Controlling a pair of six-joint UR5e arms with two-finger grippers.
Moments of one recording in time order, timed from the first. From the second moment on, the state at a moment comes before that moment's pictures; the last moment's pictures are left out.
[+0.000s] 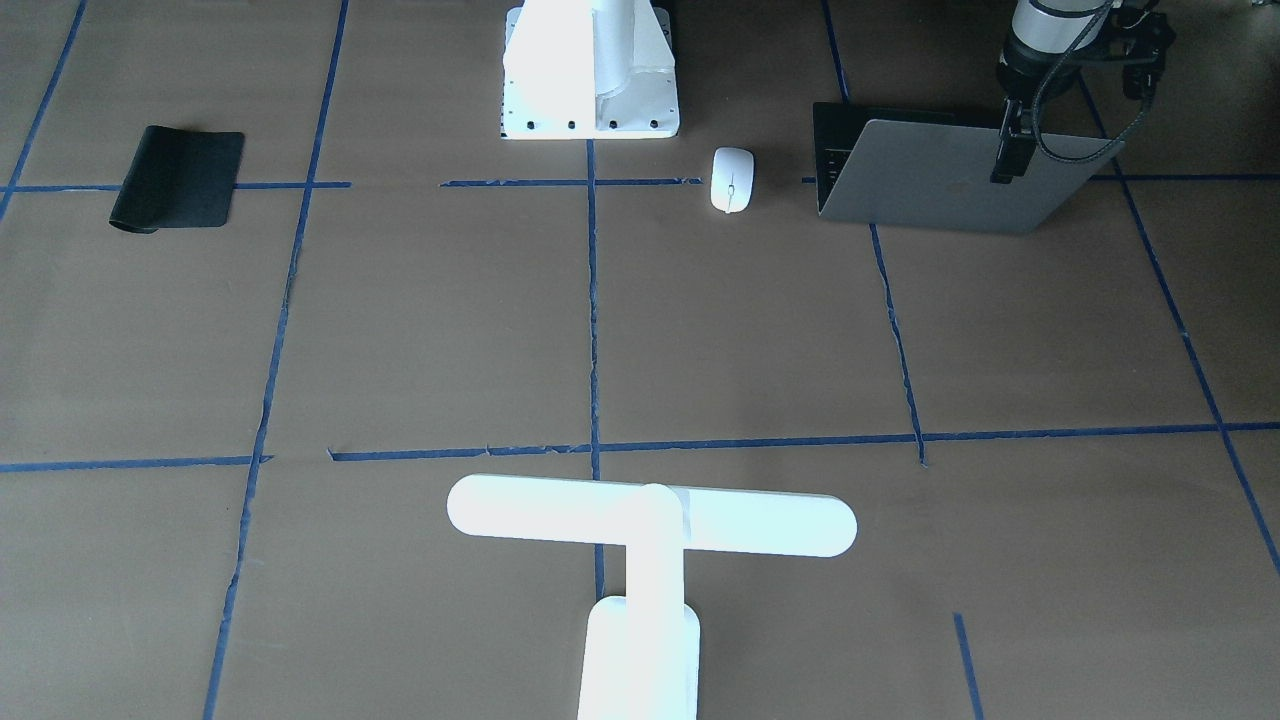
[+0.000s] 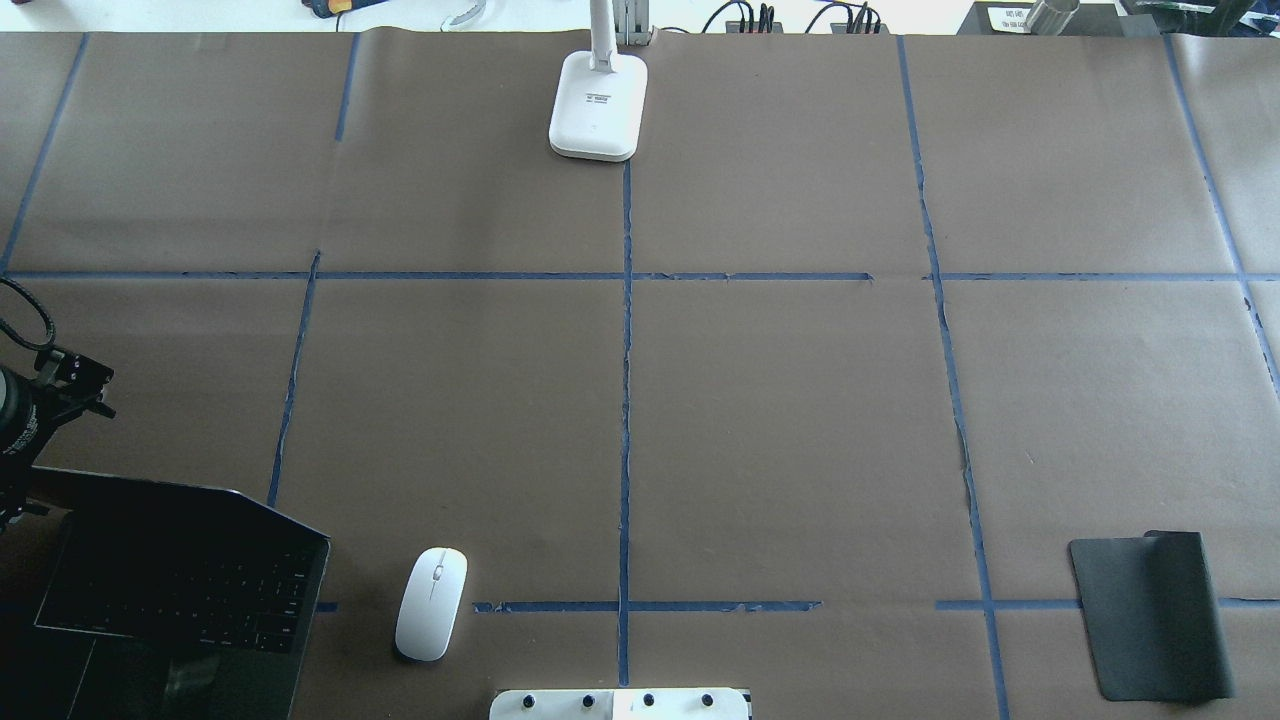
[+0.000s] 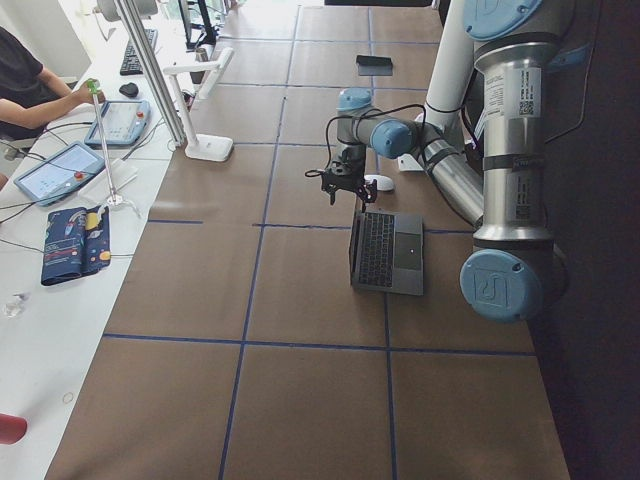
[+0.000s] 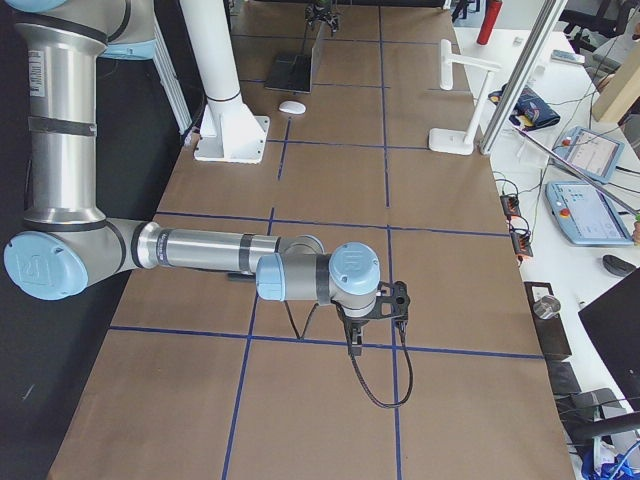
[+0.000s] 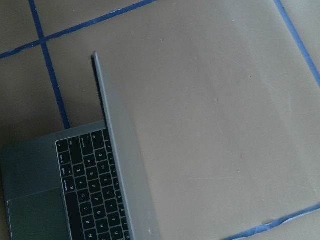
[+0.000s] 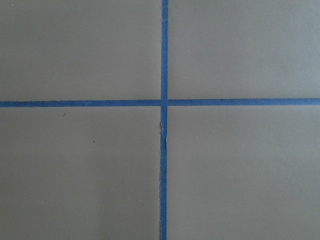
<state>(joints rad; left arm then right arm) -0.70 -1.47 -2.37 -1.32 -1.90 -2.21 1.63 -1.65 1.63 -1.48 2.42 0.02</state>
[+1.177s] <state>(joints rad) -0.67 -1.47 -2.37 -1.32 -1.86 -2.23 1.63 -1.65 1.66 -1.48 2.42 0.02</state>
